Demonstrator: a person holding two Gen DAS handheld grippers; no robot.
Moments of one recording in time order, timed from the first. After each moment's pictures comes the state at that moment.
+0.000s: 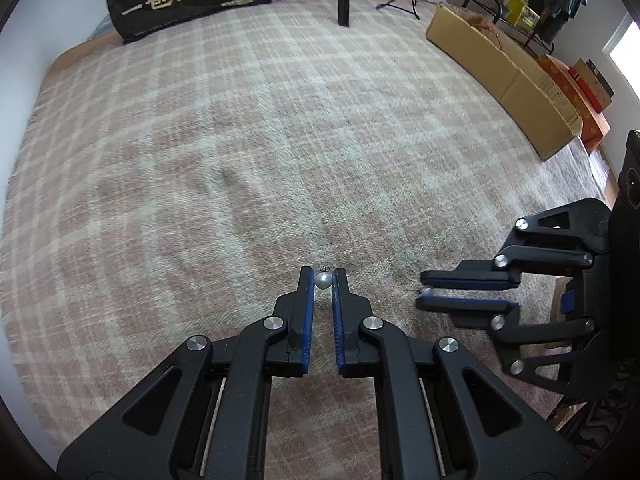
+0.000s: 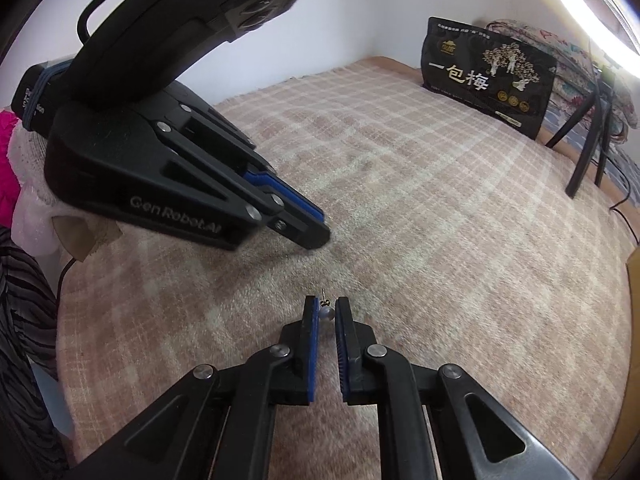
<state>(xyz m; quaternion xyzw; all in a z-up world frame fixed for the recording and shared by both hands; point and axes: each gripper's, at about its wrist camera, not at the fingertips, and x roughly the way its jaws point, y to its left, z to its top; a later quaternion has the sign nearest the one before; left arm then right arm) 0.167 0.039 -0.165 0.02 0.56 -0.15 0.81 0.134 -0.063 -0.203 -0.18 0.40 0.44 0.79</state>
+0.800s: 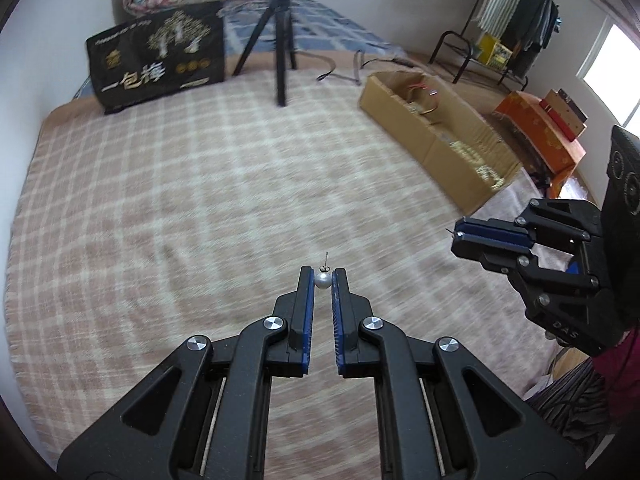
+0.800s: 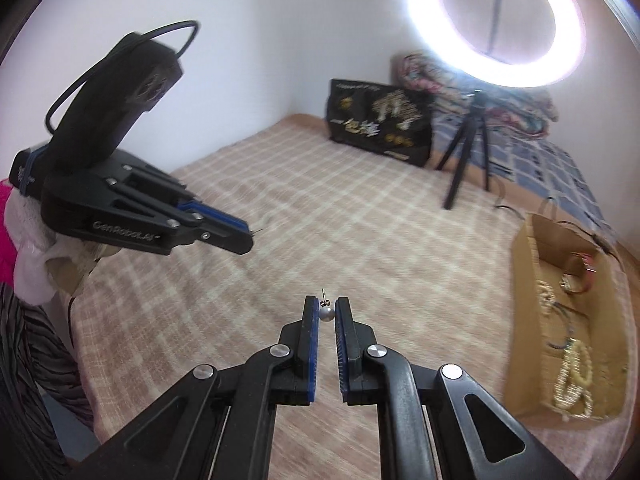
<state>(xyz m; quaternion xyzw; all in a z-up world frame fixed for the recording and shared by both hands) 0.149 -0.029 -0.089 -0.01 0.49 -0.19 0.85 0.129 -0.174 -0.122 -0.12 0.34 0.35 0.86</state>
